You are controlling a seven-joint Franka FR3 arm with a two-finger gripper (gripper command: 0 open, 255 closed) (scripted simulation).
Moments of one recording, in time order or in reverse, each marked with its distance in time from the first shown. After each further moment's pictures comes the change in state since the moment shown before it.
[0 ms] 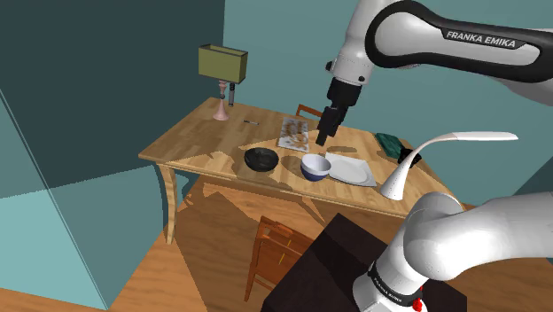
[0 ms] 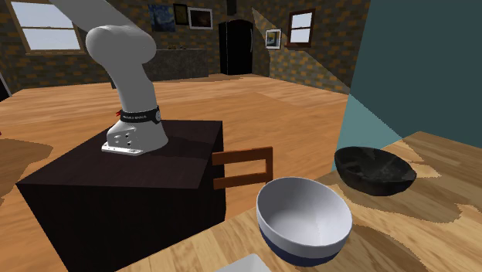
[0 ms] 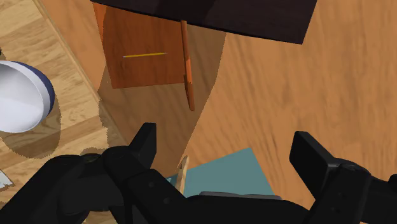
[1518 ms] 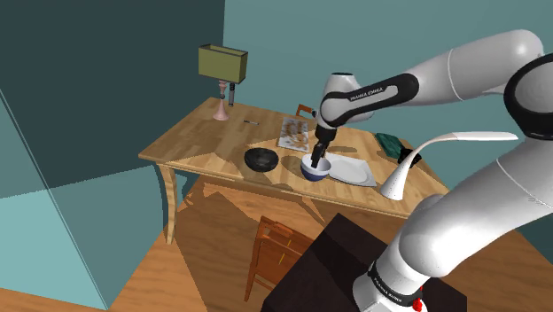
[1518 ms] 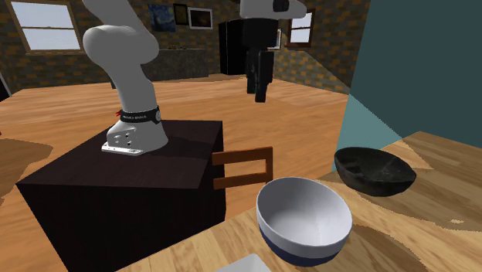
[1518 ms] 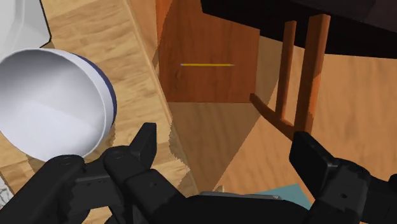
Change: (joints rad) arm -0.111 0.467 -0.267 -0.114 -0.205 0.549 -0.355
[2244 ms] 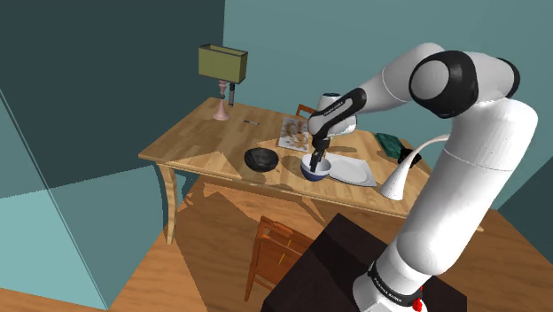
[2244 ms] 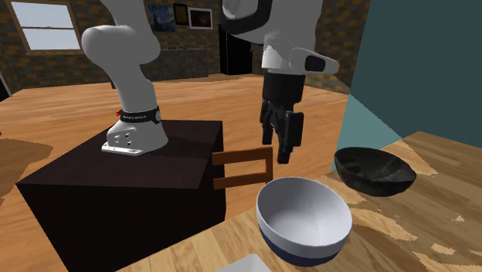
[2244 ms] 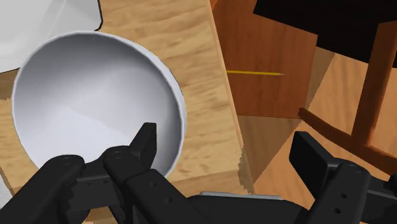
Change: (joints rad) arm -0.057 0.414 -0.090 0.178 0.064 0.234 -0.220
